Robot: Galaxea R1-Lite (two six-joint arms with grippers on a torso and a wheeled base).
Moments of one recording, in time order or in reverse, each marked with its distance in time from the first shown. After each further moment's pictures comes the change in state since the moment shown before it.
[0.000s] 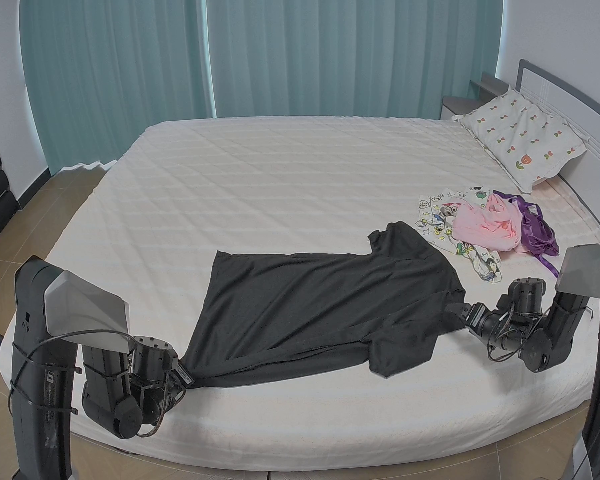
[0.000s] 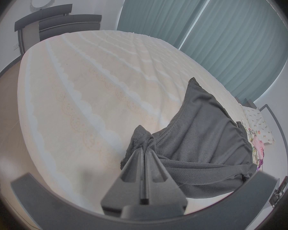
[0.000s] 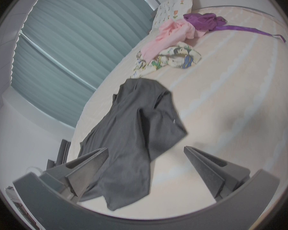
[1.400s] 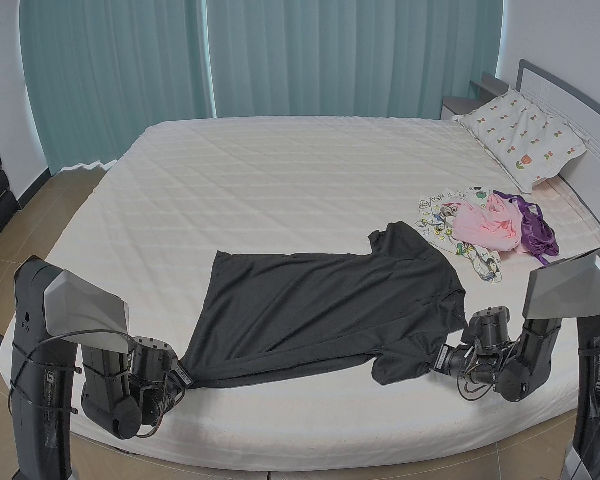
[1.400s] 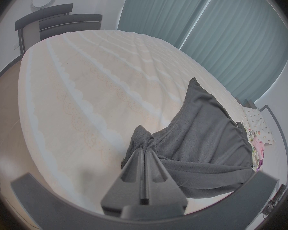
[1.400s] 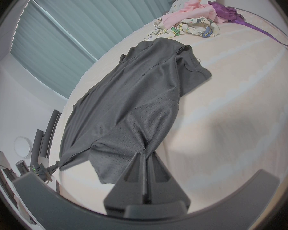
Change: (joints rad) left arm 0.002 -0.001 0.006 -0.001 -0.002 -0.005; right arm 0.226 0.052 0.102 0.001 -0.132 -0.094
